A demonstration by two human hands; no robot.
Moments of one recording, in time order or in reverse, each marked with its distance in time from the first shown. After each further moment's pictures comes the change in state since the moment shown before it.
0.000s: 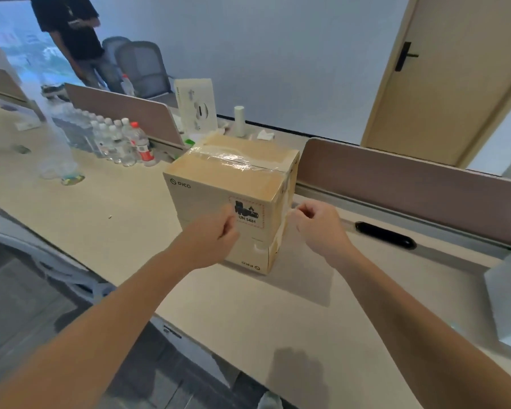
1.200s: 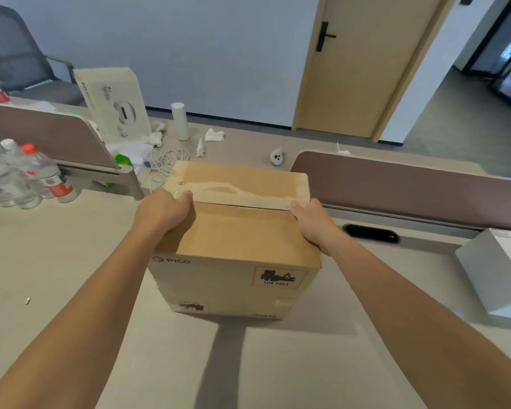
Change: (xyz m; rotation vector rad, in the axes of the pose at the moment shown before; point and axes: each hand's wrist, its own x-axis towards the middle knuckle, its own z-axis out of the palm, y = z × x) left_hand 0.273 -0.180 -0.064 0.105 -0.033 -0.393; right_hand 0.197 0.002 0.080 -0.042 0.228 0.536
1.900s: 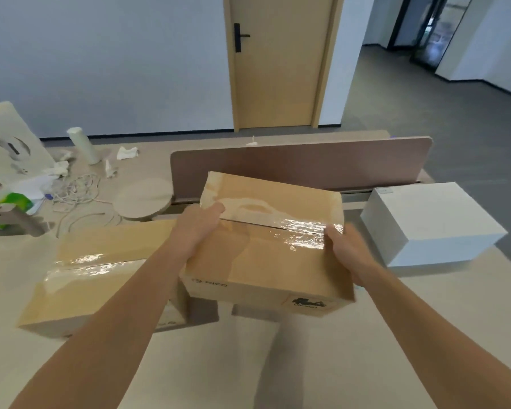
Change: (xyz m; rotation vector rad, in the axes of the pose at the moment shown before) left_hand -0.169 0.253 0.170 -0.373 -0.382 0.074; right_hand -0.037 0.244 -0.259 0.281 0.268 0.118
